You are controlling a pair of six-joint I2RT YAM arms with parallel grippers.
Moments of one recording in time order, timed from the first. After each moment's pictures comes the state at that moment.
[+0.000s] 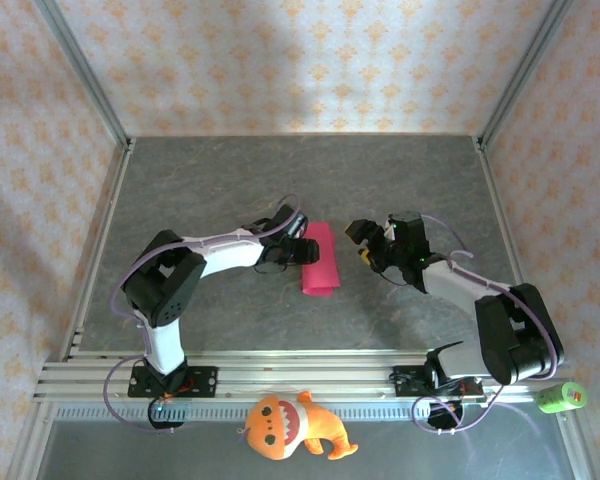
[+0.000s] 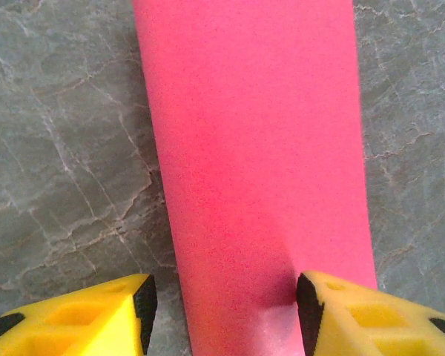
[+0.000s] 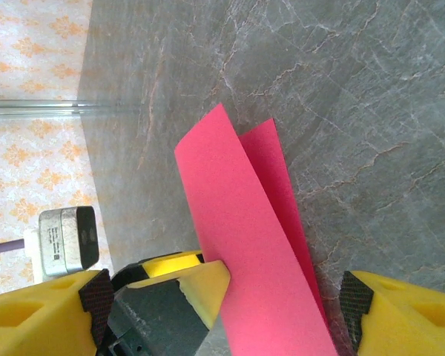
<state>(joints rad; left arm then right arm) -0.63 1.85 1.10 -0.26 0.12 -0.69 0.31 1.35 0.57 0.15 -0.43 1.12</state>
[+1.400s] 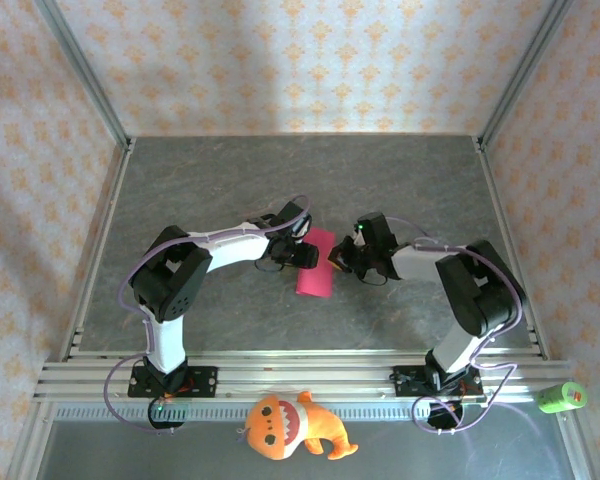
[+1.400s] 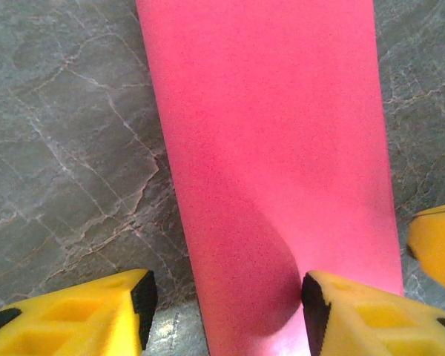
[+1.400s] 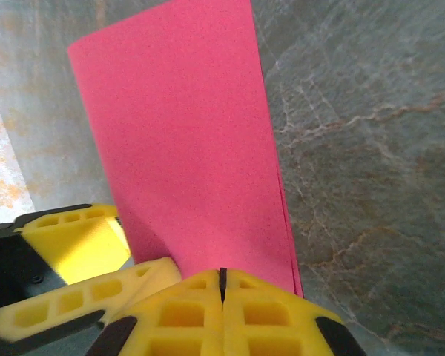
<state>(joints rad) -0.63 1.89 1.18 -0.41 0.12 -0.49 0.46 1.67 0.71 0.09 -0.48 1.03</state>
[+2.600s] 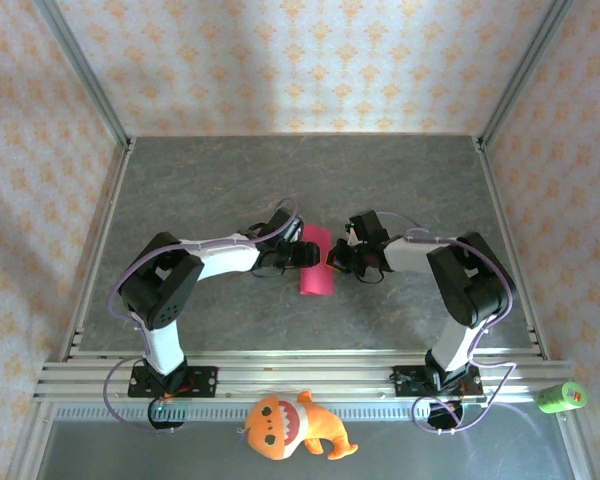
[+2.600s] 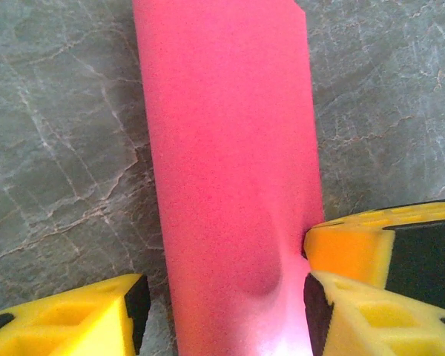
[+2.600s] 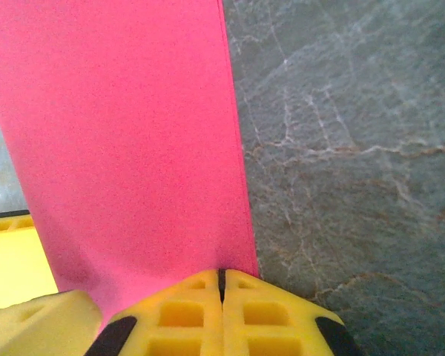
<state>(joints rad) -0.63 1.81 1.01 -0.15 0.17 -0.72 0.47 1.74 0.80 -0.05 -0.45 0.81</state>
